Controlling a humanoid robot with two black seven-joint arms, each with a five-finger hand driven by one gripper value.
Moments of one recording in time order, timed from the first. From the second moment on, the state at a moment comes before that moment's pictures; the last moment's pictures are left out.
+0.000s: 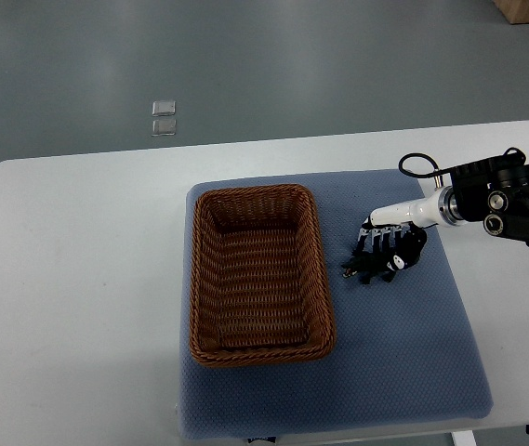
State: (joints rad) left arm -0.02 0.00 -0.09 -0.18 0.04 -0.02 0.05; right arm 1.27 -0.56 -0.34 1.17 -1.04 0.25 0.03
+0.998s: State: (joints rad) left arm -0.02 0.00 -0.09 -0.18 0.04 -0.02 0.05; right arm 1.37 -0.64 -0.32 1.17 -1.03 0.29 0.04
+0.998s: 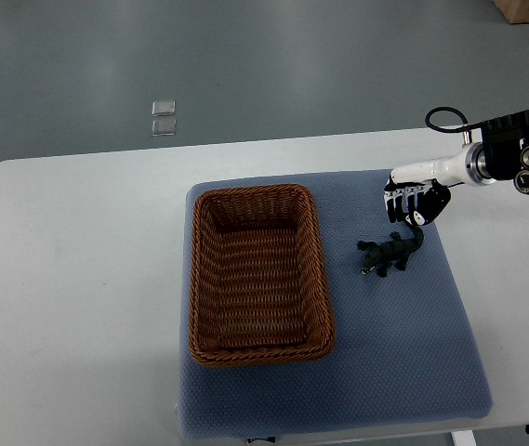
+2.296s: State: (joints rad) left arm -0.02 0.00 -0.09 -0.18 0.04 -0.02 0.05; right arm 1.41 -0.68 -0.26 1.18 -1.02 0.36 0.06
